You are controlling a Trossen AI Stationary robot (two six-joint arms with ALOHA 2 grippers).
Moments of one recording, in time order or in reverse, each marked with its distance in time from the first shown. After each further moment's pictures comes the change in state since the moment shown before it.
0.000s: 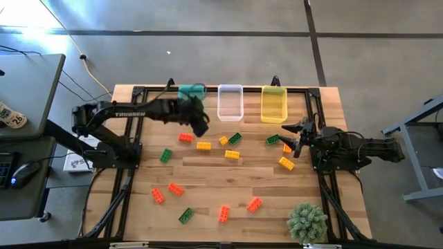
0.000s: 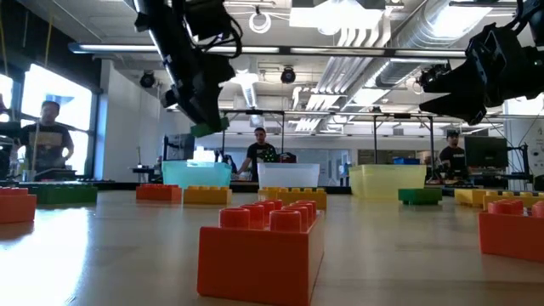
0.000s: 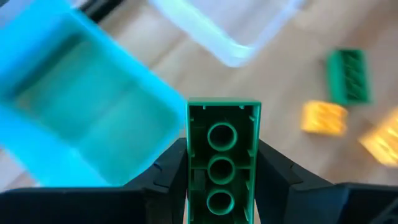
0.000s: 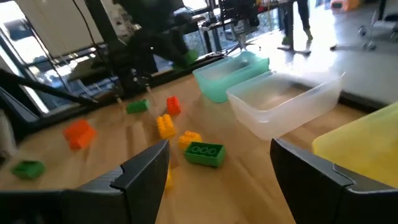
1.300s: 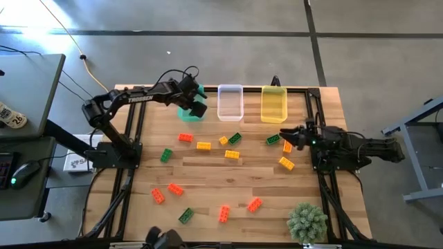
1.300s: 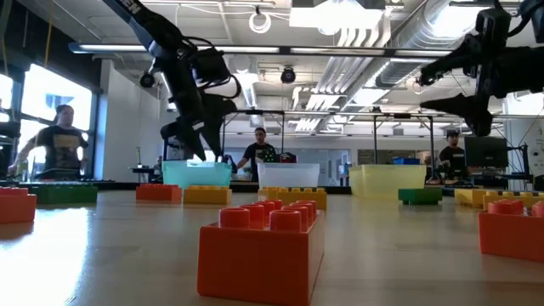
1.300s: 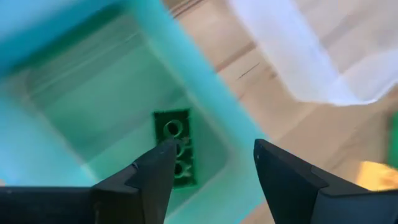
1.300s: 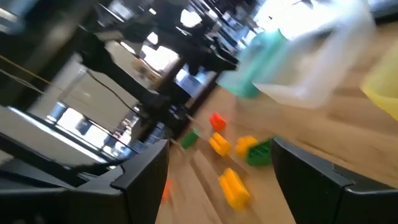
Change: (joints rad) left arm 0.299 0.161 0.030 0.094 0.247 0.018; right arm -0.002 0.001 -0.001 0.093 -0.019 0.539
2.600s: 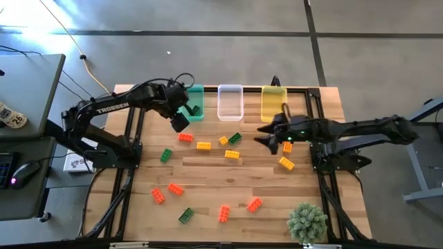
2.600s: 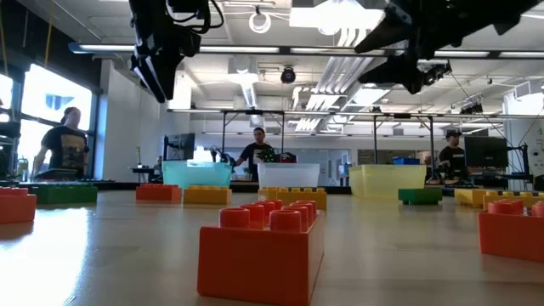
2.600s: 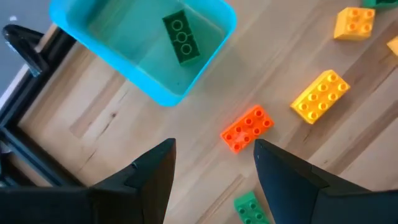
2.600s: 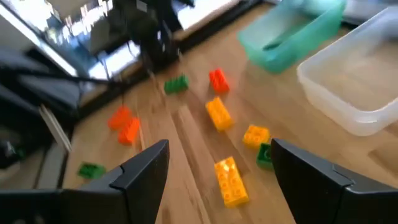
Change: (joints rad) left arm -0.263 -0.274 0.182 -0.684 -0.209 0.055; right arm 0.004 0.956 0.524 0.069 -0.180 -0.337
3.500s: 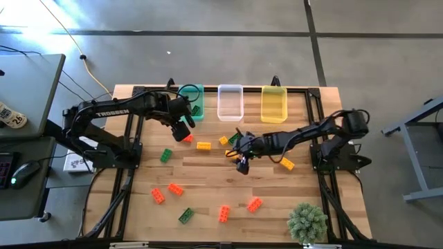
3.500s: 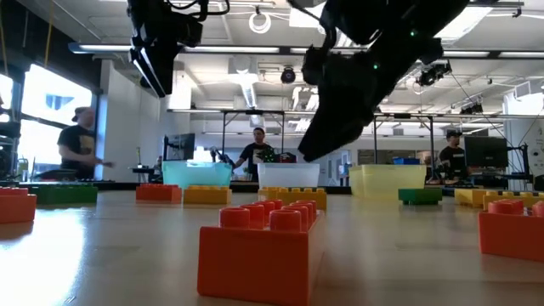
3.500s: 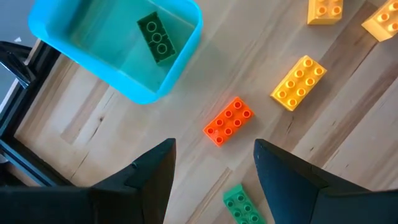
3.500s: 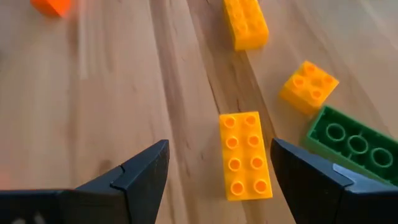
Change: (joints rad) left arm -0.141 0.001 -0.001 -0.009 -0.046 -0.051; right arm 0.107 0.711 0.301 -0.011 0.027 -0.241
